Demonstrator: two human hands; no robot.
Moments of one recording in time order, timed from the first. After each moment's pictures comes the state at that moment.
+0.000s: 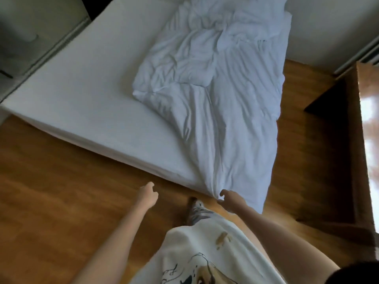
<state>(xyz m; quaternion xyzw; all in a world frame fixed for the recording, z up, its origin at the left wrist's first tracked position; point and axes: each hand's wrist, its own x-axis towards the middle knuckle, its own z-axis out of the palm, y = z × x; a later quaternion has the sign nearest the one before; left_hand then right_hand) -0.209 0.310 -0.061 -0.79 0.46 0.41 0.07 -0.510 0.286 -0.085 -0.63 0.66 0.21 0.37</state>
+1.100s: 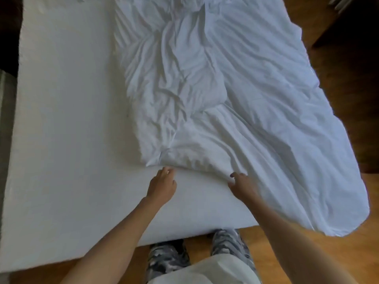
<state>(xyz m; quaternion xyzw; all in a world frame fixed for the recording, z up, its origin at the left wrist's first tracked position) 0.001 -0.204 -0.122 -0.52 0.79 0.26 0.21 -0.247 -0.091 -0.161 -0.38 0.82 0.04 0.43</state>
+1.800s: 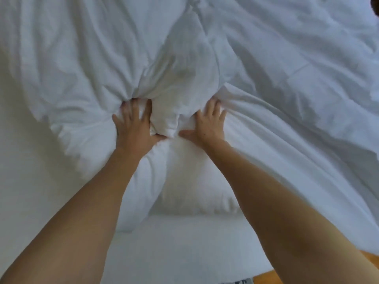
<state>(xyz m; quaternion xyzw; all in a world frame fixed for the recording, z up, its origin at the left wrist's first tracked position) -0.073 -0.516 -0.382 -0.42 0.89 0.08 0.16 -0.245 -0.416 -0.380 -0.41 0.87 0.05 0.28</state>
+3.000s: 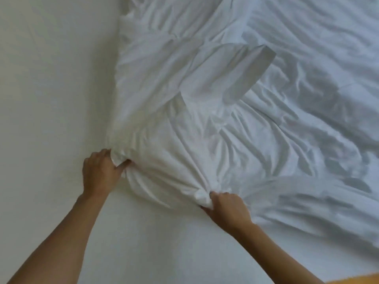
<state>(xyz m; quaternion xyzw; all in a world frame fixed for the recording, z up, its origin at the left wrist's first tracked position) 0.275 -0.432 -0.316 -0.63 0.77 0.11 0.02 0.006 -0.229 -0.306 -0.59 0.74 0.07 0.33</state>
